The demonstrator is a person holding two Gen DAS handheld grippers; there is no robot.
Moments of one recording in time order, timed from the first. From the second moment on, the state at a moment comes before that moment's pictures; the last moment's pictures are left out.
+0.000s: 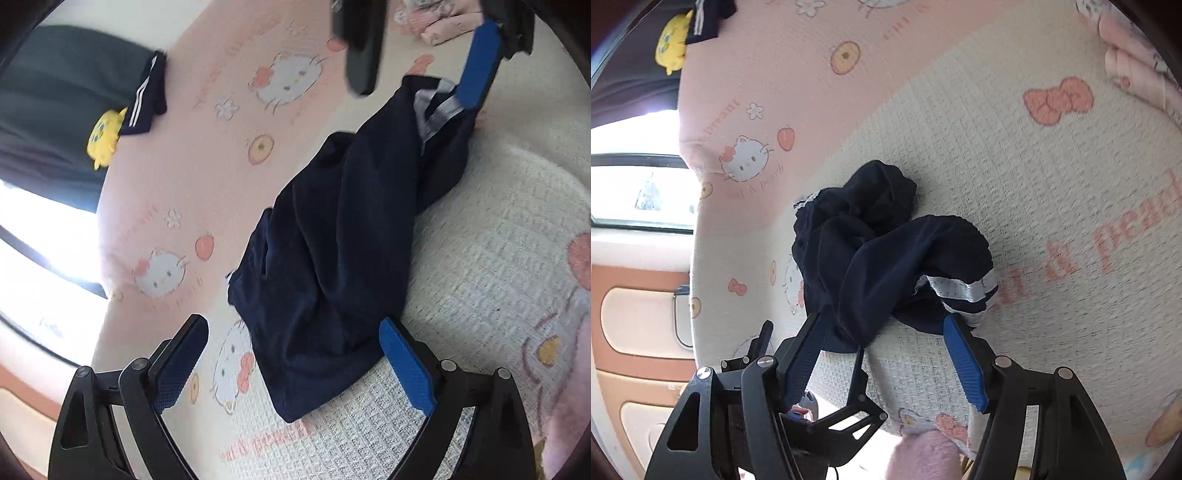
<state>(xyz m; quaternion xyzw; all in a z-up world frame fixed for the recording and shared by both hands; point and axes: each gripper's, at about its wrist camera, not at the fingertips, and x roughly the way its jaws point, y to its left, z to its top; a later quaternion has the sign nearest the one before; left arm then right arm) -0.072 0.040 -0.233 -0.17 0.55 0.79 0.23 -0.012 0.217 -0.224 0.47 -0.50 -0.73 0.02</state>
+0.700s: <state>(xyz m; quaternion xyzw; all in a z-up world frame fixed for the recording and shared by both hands) -0.064 0.054 -0.228 -0.22 0.54 0.76 0.29 -0.034 0.195 -0.237 0.48 -0.53 -0.70 0.09</state>
